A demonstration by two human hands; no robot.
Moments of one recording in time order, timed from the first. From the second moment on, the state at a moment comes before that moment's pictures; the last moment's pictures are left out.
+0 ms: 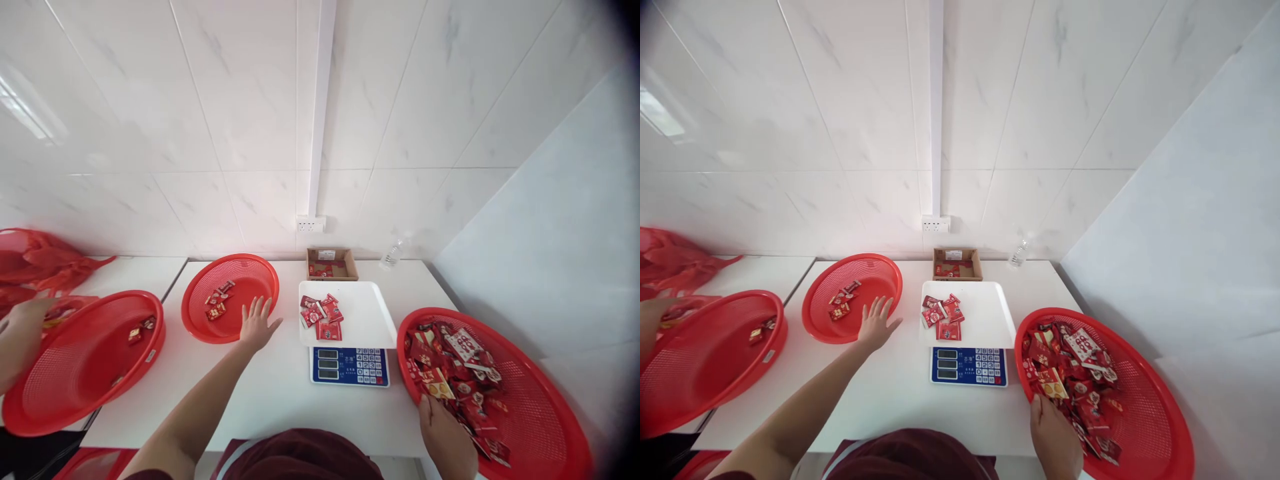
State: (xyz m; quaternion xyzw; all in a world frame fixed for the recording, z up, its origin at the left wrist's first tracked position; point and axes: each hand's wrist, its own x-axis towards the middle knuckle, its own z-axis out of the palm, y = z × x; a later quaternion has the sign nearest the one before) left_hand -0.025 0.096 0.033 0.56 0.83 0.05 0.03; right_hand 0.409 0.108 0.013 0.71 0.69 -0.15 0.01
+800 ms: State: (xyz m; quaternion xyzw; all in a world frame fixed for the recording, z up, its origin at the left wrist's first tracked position) left_hand 0.086 0.151 0.039 0.79 0.60 0.04 0.10; right_hand 0.402 0.106 0.019 0.72 0.68 -0.14 0.03
